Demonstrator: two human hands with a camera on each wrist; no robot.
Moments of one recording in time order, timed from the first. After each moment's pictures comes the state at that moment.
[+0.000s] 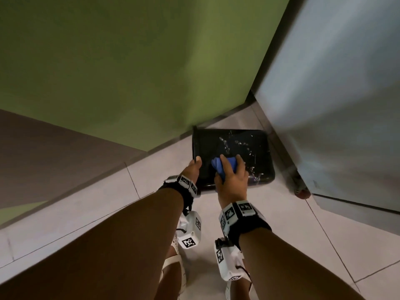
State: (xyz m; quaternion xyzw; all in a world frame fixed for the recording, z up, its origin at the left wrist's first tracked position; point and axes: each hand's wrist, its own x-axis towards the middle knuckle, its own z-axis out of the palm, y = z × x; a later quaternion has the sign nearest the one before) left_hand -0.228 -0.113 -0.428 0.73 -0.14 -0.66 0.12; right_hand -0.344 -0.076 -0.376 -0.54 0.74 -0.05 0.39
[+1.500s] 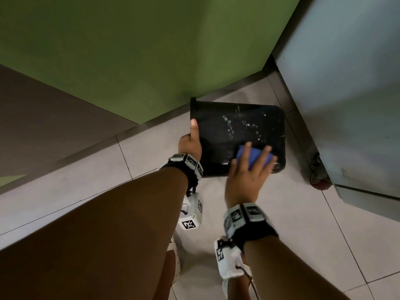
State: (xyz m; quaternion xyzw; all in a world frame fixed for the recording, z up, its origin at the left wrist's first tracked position) left_hand -0.240 -0.116 -0.446 0.82 -0.27 -0.45 0.21; right_hand -0.352 -0.038 -0.471 -0.56 0.80 -0.10 0.20
